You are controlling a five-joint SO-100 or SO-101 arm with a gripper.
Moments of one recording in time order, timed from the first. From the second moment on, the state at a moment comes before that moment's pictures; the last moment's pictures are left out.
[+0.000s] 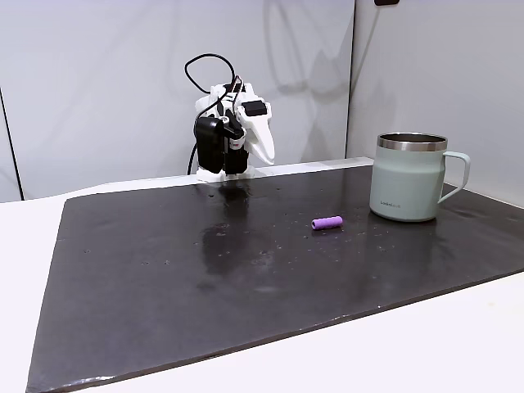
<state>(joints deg) -1.9 190.5 179.7 38.1 1.9</state>
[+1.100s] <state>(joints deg) -12.0 142.8 115.7 61.9 5.9</state>
